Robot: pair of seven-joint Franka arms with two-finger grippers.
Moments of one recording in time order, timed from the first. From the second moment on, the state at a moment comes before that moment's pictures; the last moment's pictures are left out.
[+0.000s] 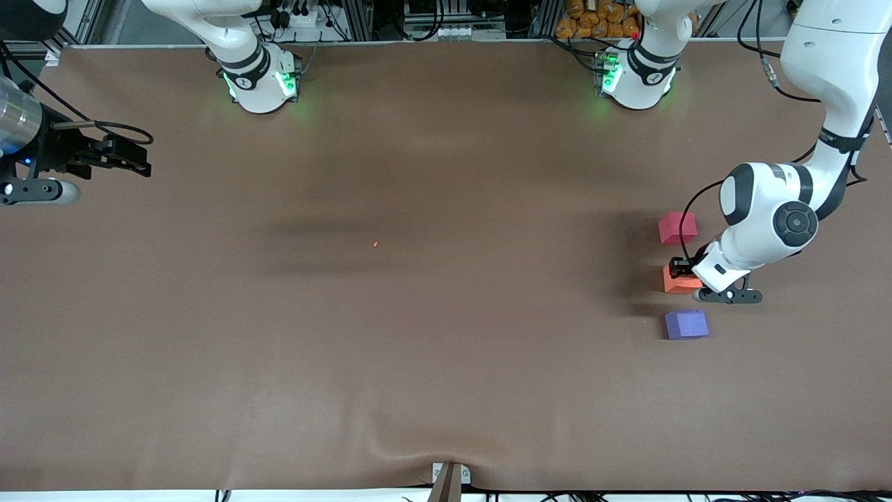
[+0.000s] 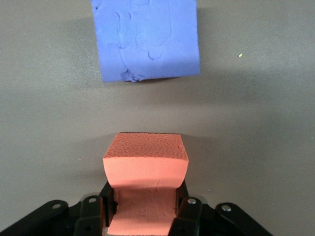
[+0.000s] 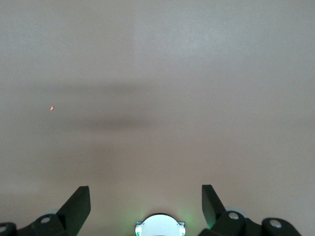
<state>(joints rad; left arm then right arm) 0.27 0.42 -0.25 -2.12 0.15 2.47 -0.03 0.03 0.02 0.01 -1.55 0.01 1.39 0.02</state>
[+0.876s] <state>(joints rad) 0.28 0.40 -0.27 -1.92 0.15 2.23 -0.03 0.03 0.02 0.01 -1.55 0.01 1.39 0.02</state>
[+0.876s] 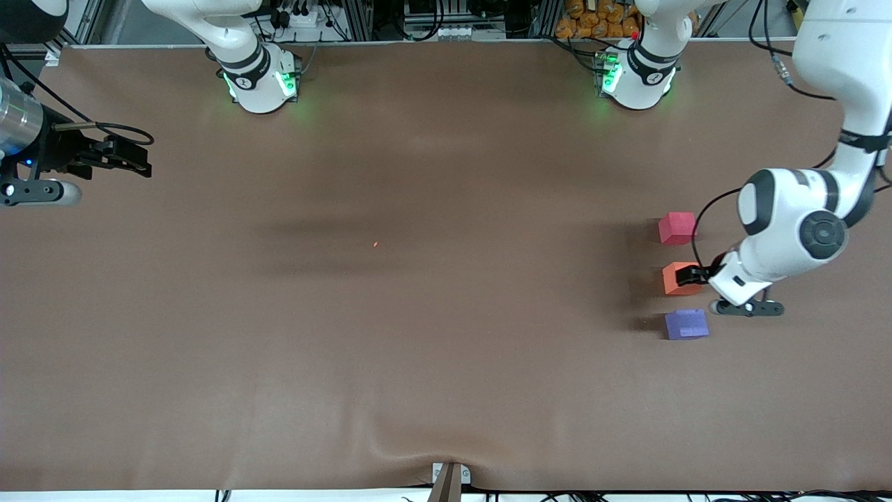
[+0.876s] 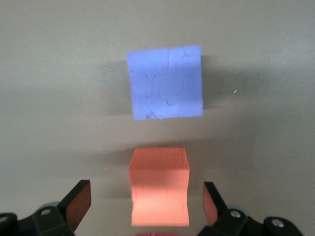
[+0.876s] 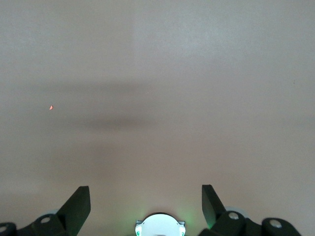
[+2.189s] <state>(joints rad) 0.27 0.06 -0.36 -1.43 0.03 1.50 -0.03 0.03 0.03 0.01 -1.56 0.01 1.39 0.02</state>
